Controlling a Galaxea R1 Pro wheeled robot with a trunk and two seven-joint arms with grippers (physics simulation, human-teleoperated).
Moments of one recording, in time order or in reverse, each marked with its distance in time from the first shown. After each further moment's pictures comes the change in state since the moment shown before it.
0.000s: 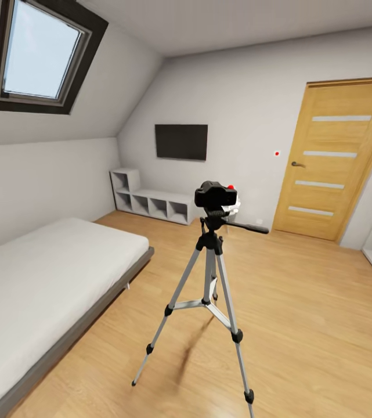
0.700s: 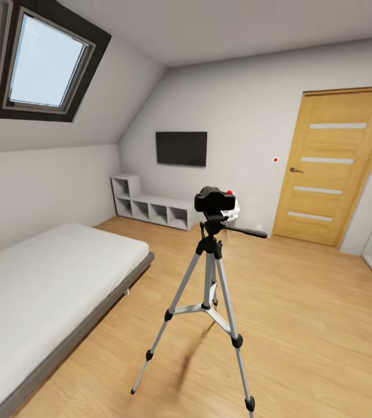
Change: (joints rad) left arm 0.016 0.012 0.000 0.002 -0.003 0.011 -0.091; right arm -0.001 0.000 -0.001 0.000 -0.001 0.000 0.000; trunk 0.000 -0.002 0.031
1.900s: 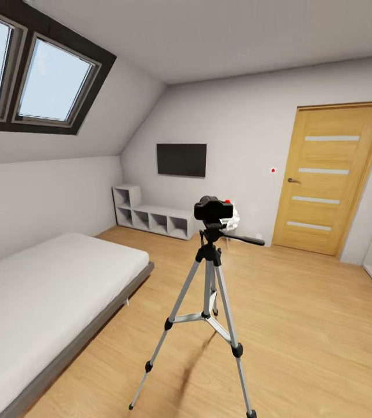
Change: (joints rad) left arm -0.001 -0.001 0.004 -0.024 -0.007 -0.008 0.000; right arm 0.000 0.012 -0.002 -0.003 -0.099 0.000 0.009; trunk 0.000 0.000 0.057
